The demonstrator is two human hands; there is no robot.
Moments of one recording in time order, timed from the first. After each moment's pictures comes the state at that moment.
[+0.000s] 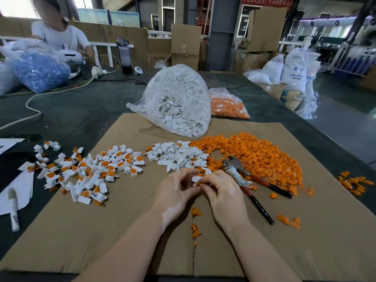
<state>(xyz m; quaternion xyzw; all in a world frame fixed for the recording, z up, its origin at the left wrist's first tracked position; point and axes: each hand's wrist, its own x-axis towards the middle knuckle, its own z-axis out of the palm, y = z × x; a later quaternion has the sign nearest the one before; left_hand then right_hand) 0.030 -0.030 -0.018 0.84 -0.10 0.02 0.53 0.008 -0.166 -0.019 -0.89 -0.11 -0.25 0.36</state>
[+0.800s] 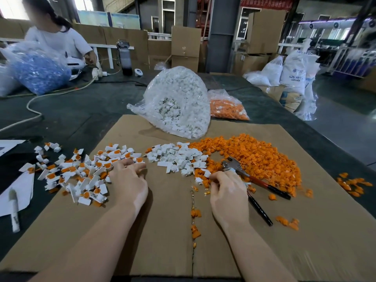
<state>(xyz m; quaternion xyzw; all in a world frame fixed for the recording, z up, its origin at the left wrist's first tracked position) 0.052 0.029 -0.016 0.90 0.17 0.17 0.36 0.015 -0.168 -0.026 -0.92 -0.01 -0.28 0.28</state>
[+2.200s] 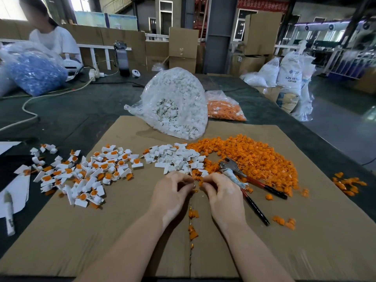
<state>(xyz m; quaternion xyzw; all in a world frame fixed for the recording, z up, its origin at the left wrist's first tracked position) 0.037 -0.033 -0.022 0.88 -0.09 0.10 0.46 0.012 -0.168 -0.019 -0.90 -0.05 -0.25 0.36</state>
